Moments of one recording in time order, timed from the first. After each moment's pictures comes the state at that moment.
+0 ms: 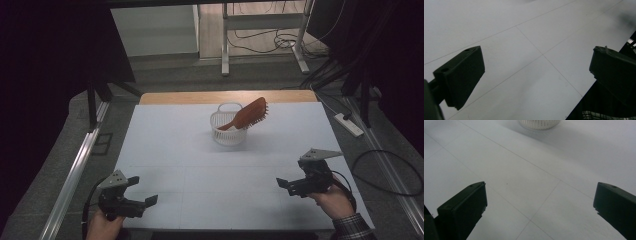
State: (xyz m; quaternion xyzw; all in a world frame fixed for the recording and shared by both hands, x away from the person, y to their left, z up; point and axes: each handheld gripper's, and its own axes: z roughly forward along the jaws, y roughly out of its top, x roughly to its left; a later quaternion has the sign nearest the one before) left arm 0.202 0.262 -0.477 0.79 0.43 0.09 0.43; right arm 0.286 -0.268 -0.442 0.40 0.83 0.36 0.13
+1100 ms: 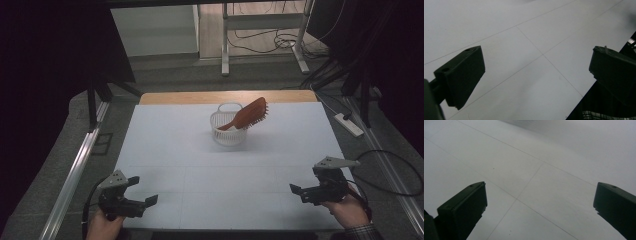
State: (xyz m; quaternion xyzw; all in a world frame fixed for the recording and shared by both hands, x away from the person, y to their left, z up) left arm 0.202 0.262 -0.477 0.79 0.43 0.09 0.43; right arm 0.268 -0.298 -0.446 0.43 0.82 0.35 0.15
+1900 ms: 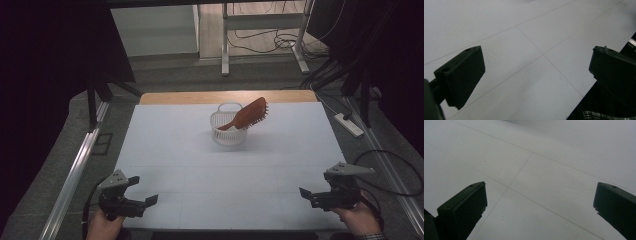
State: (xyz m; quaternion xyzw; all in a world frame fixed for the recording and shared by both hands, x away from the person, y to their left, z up) left arm 0.202 0.261 -0.477 0.79 0.43 0.09 0.43; right arm 0.253 -0.321 -0.447 0.45 0.81 0.34 0.16
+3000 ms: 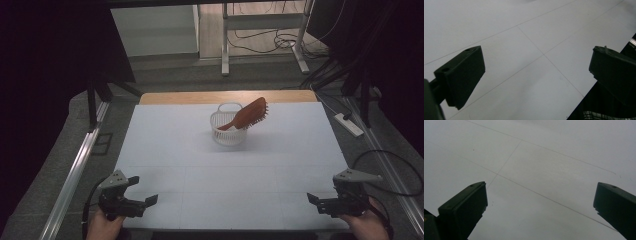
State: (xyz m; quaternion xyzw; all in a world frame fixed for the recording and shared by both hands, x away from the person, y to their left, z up) left arm 0.202 0.261 -0.477 0.79 0.44 0.09 0.42; right arm 0.239 -0.335 -0.450 0.47 0.80 0.32 0.18
